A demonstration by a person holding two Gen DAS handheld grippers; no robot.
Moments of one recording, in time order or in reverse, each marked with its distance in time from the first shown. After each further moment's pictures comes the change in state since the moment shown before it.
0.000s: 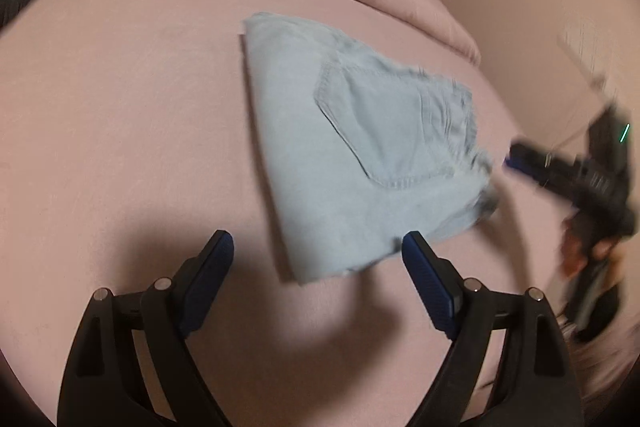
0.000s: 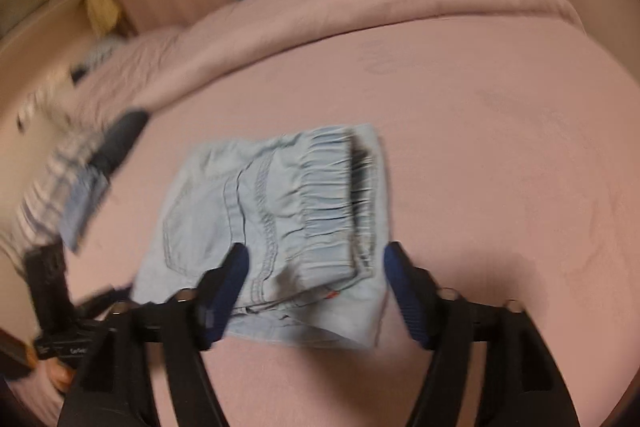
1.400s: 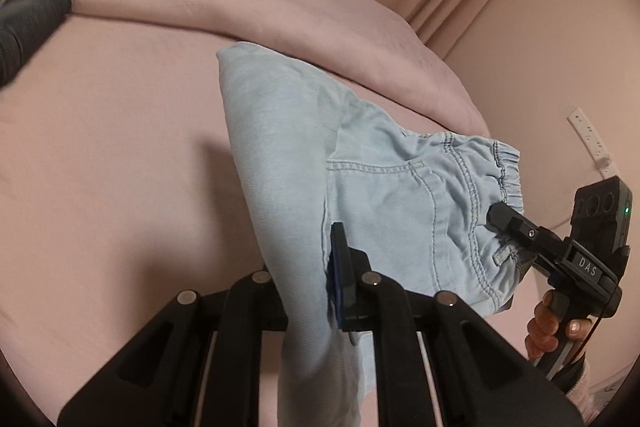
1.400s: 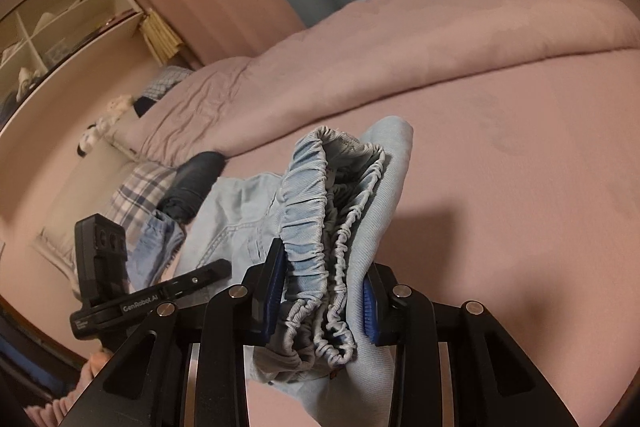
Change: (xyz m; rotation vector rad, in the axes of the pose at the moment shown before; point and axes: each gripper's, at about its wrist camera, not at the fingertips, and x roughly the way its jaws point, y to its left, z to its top) left arm -0.062 0.032 0.108 -0.044 -0.160 0.041; right arm 0.043 0.081 0.080 -0.065 -0.068 0.260
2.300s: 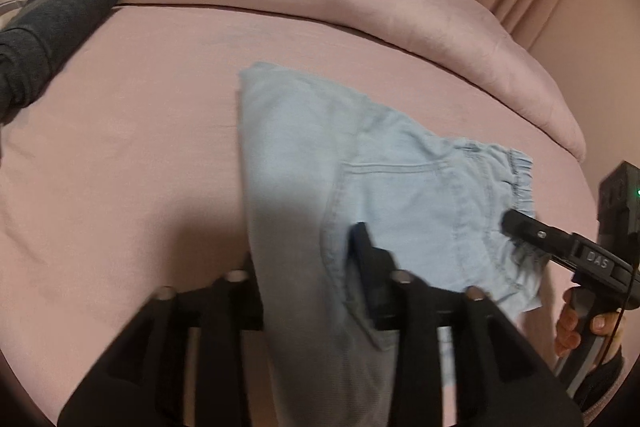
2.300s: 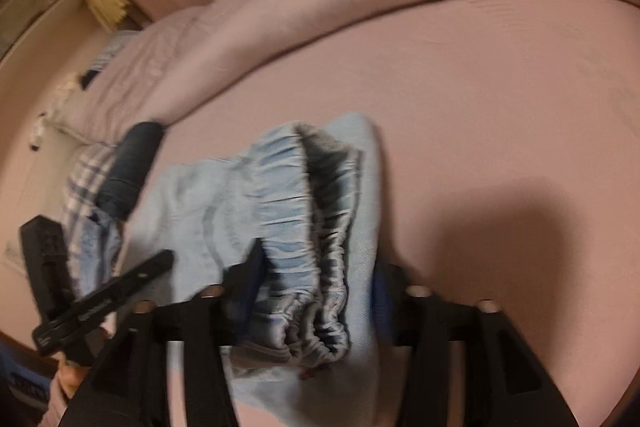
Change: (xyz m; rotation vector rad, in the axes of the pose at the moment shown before) left arm 0.070 0.096 0.043 -0.013 0.038 0.279; right arm 0.155 -0.038 0.014 0.076 0.196 -0.109
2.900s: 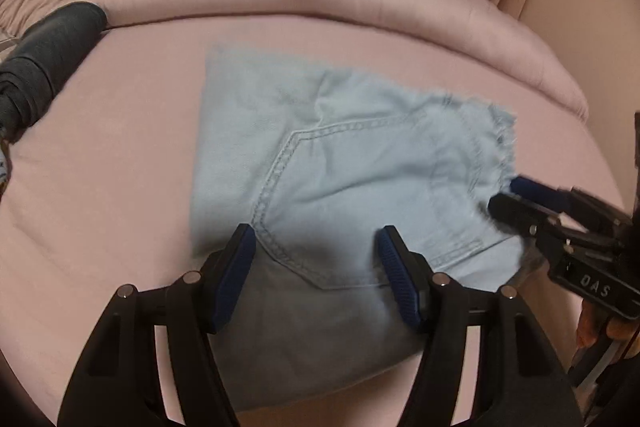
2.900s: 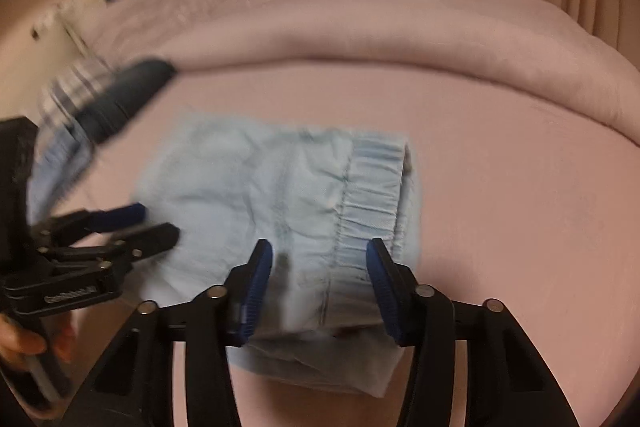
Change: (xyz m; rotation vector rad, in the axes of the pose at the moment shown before) left arm 0.008 -0.022 -0.035 0.151 -0.018 0.044; right arm -0.023 0.053 -0.038 -0.386 -0.056 -0.207
